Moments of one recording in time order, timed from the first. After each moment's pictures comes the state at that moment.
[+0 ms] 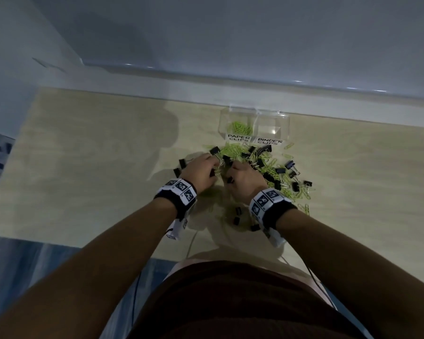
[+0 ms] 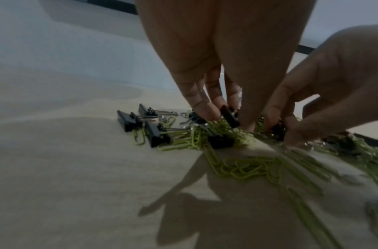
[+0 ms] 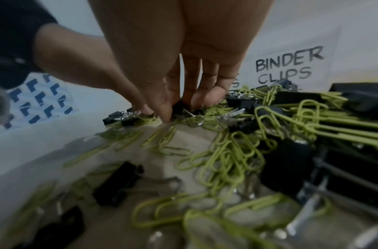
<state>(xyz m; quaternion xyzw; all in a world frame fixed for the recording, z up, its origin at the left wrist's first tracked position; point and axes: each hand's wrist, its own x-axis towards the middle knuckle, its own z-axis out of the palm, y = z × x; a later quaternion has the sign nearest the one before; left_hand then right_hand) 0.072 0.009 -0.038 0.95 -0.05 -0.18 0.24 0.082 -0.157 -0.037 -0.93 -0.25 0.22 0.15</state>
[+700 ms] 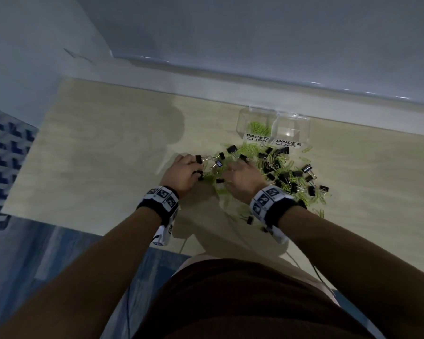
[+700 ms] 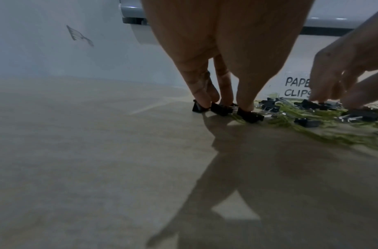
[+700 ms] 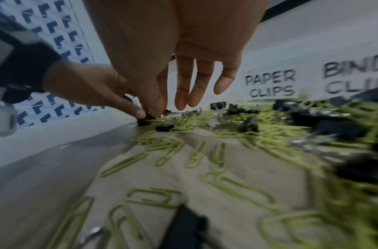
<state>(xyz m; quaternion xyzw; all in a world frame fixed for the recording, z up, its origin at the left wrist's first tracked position) 0.031 0.084 -0.049 0.97 -0.01 -0.13 0.22 0.076 -0.119 -0.022 -0.90 -0.38 0.21 0.08</state>
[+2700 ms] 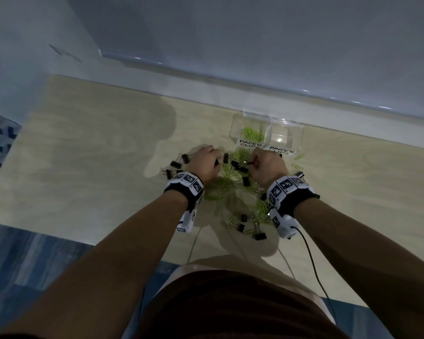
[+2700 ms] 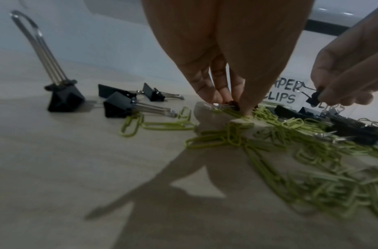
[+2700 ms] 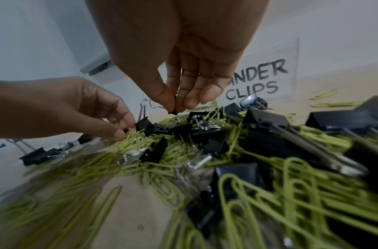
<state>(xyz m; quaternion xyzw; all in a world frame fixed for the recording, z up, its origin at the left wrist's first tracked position) 0.100 0.028 -0.061 0.95 -0.01 -0.15 0.26 0.135 -0.164 -0.024 -0.95 -0.13 0.19 0.21</state>
